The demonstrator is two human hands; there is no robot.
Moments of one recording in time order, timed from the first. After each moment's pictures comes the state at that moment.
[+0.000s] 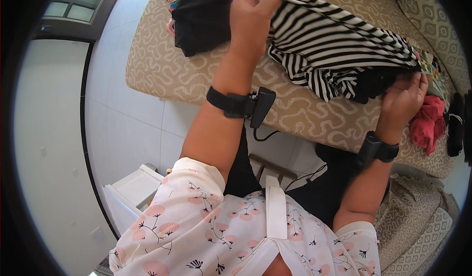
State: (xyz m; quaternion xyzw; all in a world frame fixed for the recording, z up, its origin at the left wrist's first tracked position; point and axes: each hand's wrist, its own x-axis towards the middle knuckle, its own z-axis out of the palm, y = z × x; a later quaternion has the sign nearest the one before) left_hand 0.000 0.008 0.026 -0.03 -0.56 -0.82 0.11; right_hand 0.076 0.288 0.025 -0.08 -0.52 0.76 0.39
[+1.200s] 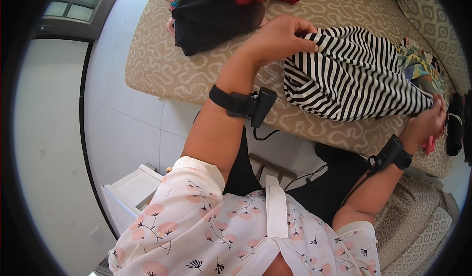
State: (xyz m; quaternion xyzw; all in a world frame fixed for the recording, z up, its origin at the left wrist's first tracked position) left_hand 0.009 0.015 0.014 -0.18 -0.75 -0.60 -0.22; right_hand 0.105 0.374 0.040 -0.30 -0.66 0.39 0.57
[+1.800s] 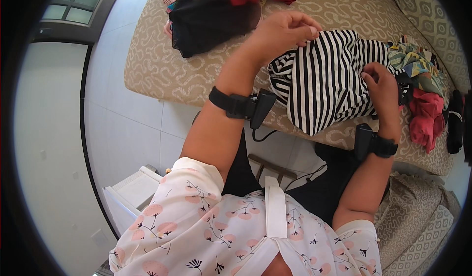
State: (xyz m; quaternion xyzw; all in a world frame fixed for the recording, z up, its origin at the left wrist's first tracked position) left_hand 0.009 0.024 0.013 -0.16 -0.65 -0.72 -0.19; right_hand 0.086 0.305 0.012 -0.02 -0.96 0.28 0.06
